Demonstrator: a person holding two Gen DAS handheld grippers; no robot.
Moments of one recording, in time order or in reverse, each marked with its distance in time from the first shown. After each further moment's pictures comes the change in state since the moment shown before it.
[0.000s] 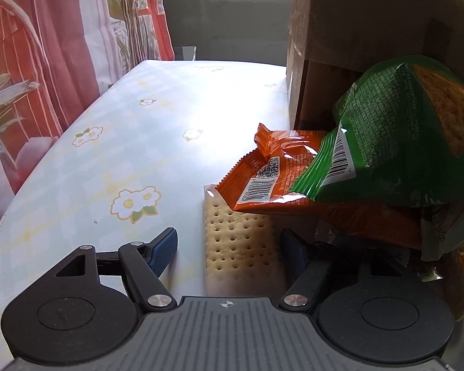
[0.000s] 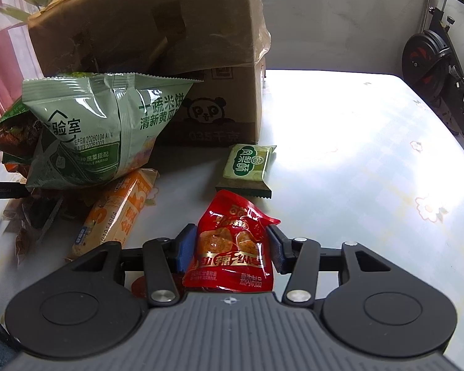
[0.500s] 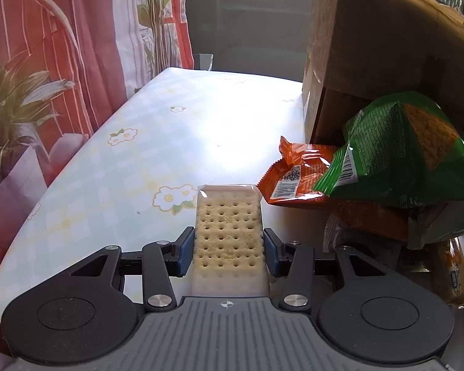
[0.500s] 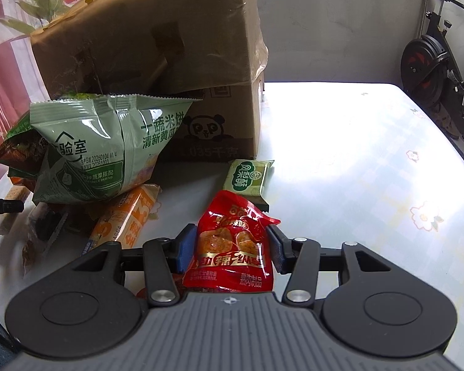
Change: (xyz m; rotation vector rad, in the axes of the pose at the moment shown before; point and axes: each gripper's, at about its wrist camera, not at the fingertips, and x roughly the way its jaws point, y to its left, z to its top) left arm -0.047 0.025 -0.003 -0.065 -0.023 0.029; right arm -0.014 -0.003 0.006 0.012 -0.054 0.017
